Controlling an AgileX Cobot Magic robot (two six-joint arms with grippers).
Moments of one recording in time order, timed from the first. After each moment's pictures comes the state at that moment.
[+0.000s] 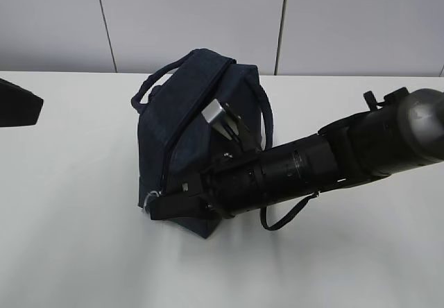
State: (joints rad) left arm -0.40 0.96 -0.87 -0.49 0.77 0.42; right arm 0.47 1.99 -0.99 1.78 0.96 -1.47
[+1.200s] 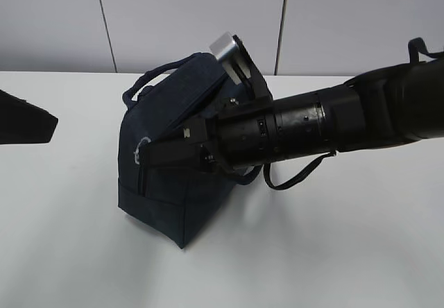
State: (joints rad) left arm -0.40 1.01 -0.87 -0.50 0.80 0.42; right arm 0.47 1.81 -1.01 1.78 0.96 -1.42
